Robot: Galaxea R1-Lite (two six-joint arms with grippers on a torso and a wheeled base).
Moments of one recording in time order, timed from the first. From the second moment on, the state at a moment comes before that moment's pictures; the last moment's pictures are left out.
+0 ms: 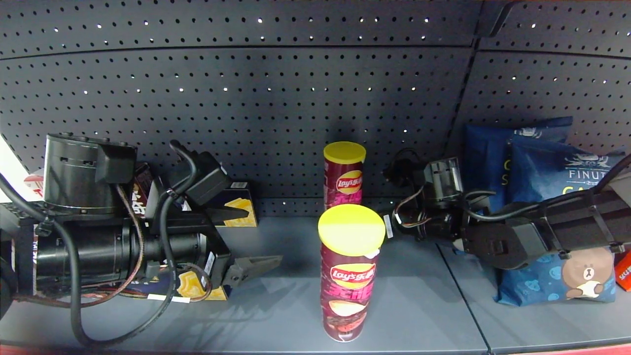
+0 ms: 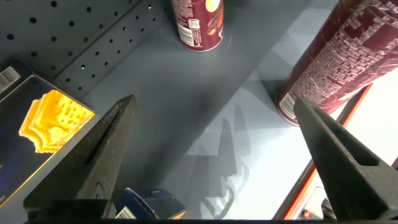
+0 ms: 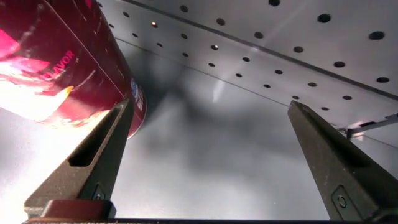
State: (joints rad) left arm -0.41 1.49 -0.81 -0.20 -0.36 0.27; right arm 0.58 1.97 -1.16 -0.38 -0.18 0.02
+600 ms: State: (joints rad) left arm -0.41 1.49 -0.81 -0.20 -0.36 0.27; right arm 0.59 1.98 -1.17 -0.38 -0.19 0.02
